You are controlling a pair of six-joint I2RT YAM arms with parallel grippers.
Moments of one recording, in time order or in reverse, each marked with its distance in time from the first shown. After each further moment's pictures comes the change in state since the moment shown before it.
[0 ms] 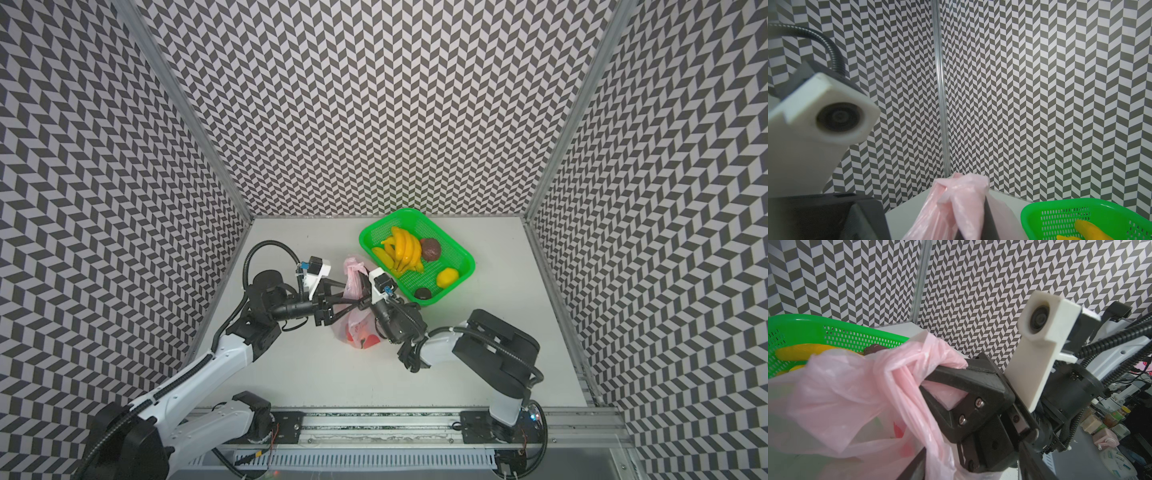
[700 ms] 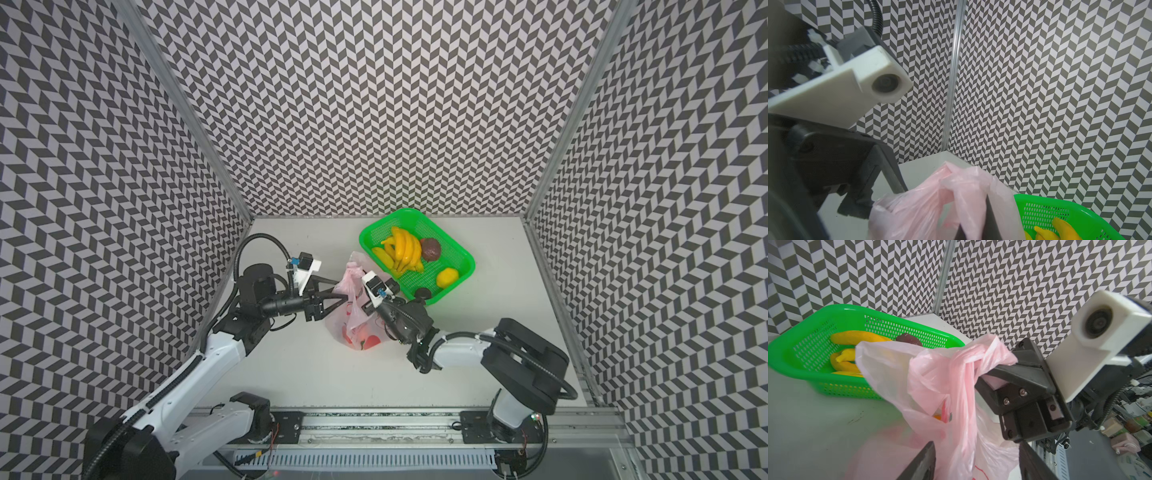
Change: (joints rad) left arm 0.114 -0.030 0.059 -0.248 0.022 0.124; right arm -0.016 -0.150 -0.050 -0.240 -0.068 -0.191
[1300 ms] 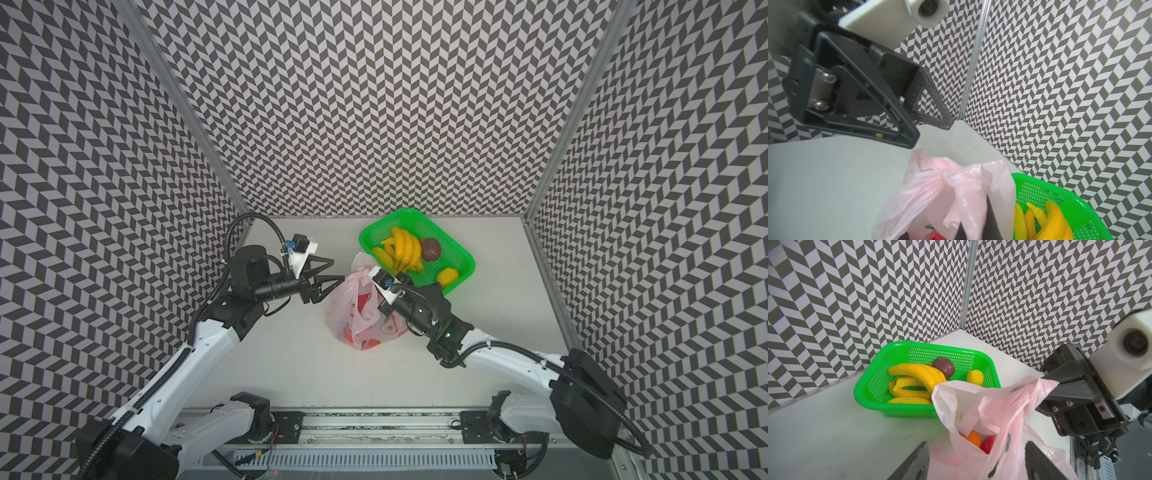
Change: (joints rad) left arm 0.026 0.038 0.219 -0.187 -0.138 0.175; right arm -0.092 -0.332 0.016 -0.565 -0.224 -0.039
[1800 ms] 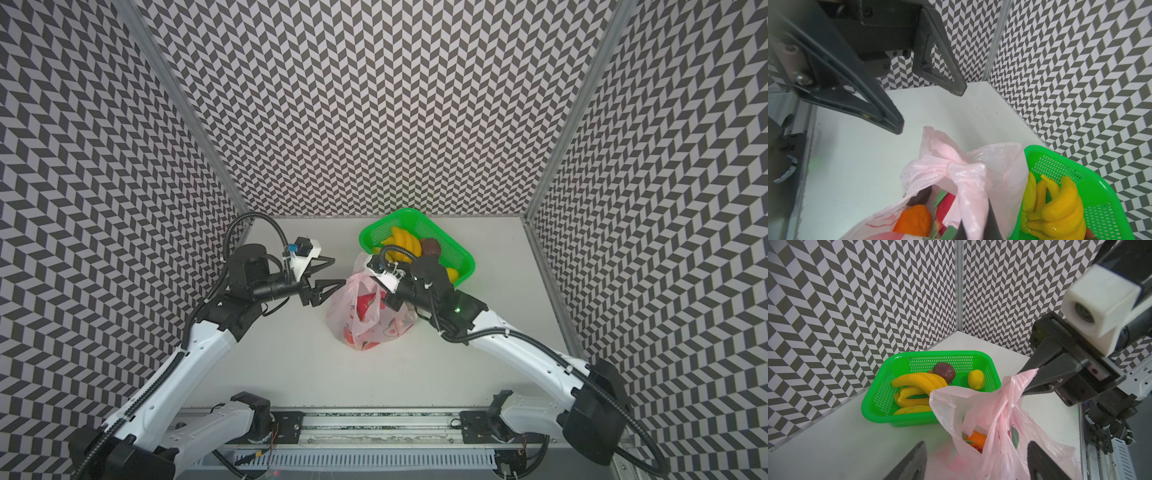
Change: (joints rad) left arm -0.033 -0.019 0.056 -0.084 -0.018 0.147; right arm -0.090 -0.056 0.280 -0.668 -0.215 -0.034
